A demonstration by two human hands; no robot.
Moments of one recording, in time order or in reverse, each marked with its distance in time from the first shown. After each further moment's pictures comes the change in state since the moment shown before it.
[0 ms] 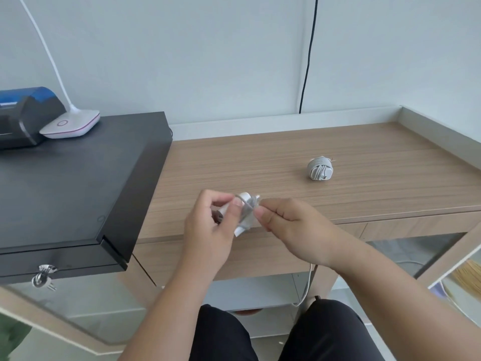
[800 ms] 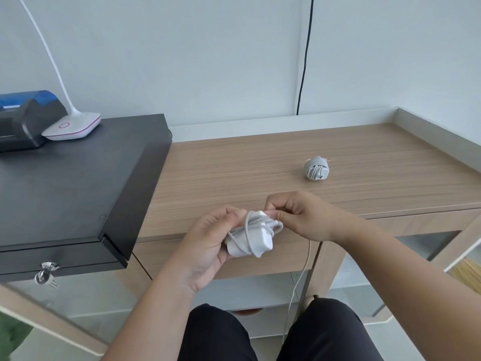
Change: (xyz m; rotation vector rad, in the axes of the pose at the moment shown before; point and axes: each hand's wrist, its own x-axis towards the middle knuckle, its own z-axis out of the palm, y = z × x) left_hand -0.007 0.016 -0.013 -0.721 -0.477 -0.493; right_hand 0.014 0.034 -0.023 -0.060 -0.100 -0.085
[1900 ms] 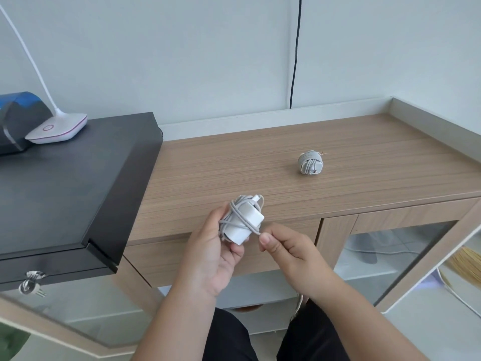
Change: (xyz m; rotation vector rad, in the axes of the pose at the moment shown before) left_hand 0.011 -0.016 0.026 -0.366 0.400 -0.106; right_hand -0.044 0.015 0.073 0.249 0.364 0.015
